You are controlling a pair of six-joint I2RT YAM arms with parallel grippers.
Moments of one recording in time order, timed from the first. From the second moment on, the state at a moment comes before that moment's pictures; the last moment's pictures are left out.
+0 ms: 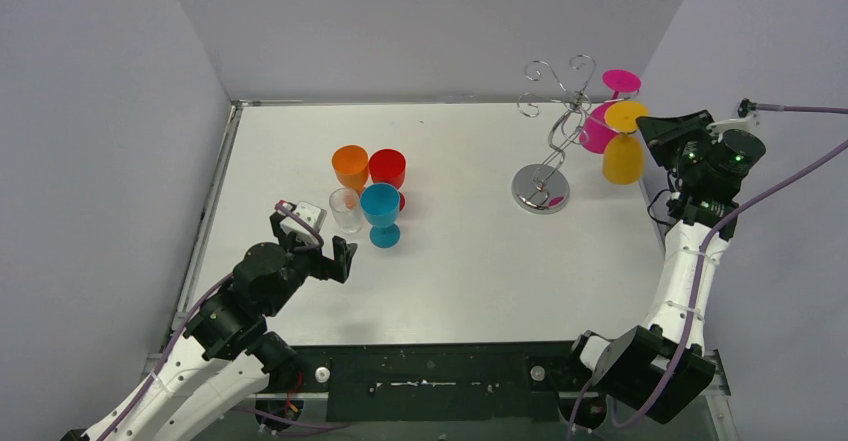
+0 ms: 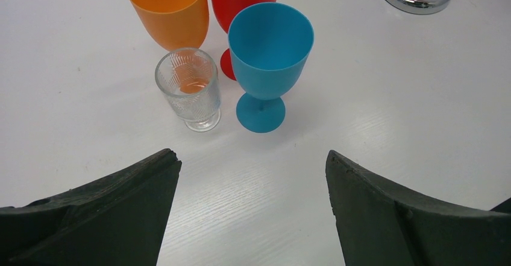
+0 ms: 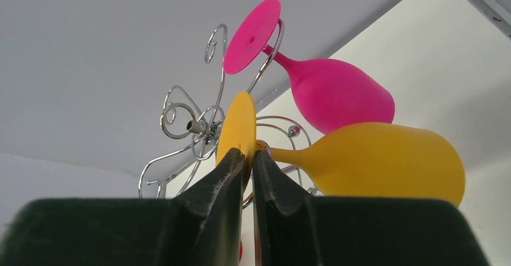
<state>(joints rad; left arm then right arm) -0.72 0.47 0.63 -0.44 -0.27 -0.14 -0.52 1.15 1.15 -0.15 -0.55 0.78</state>
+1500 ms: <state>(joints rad) -0.72 0.49 0.63 -0.43 -0.27 -0.14 -0.55 1.00 0.95 -0.01 -0.52 1.10</state>
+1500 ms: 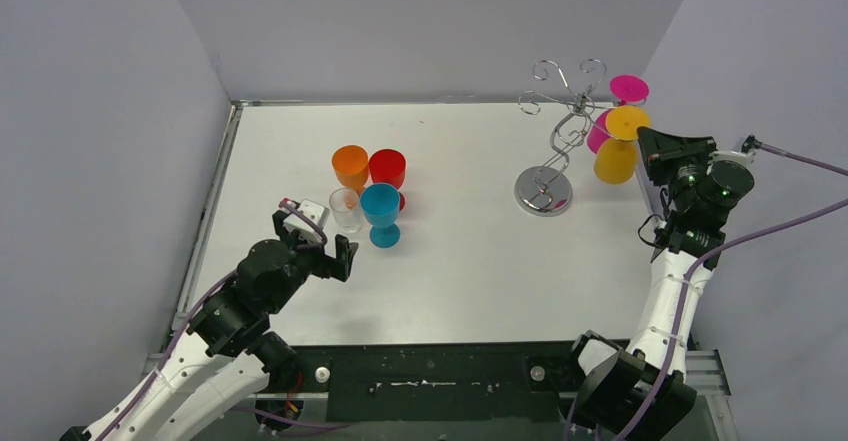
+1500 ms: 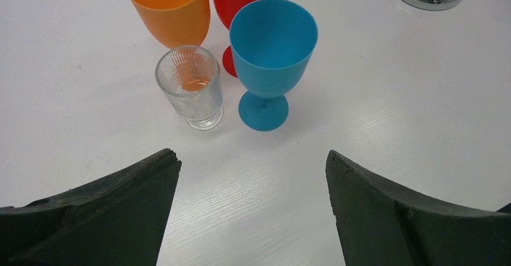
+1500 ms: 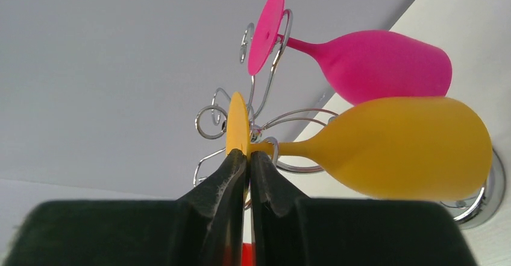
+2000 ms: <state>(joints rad) -0.72 0.50 0.63 -0.43 -0.27 -0.14 -0.56 1.00 0.92 0.08 -0.59 1.25</state>
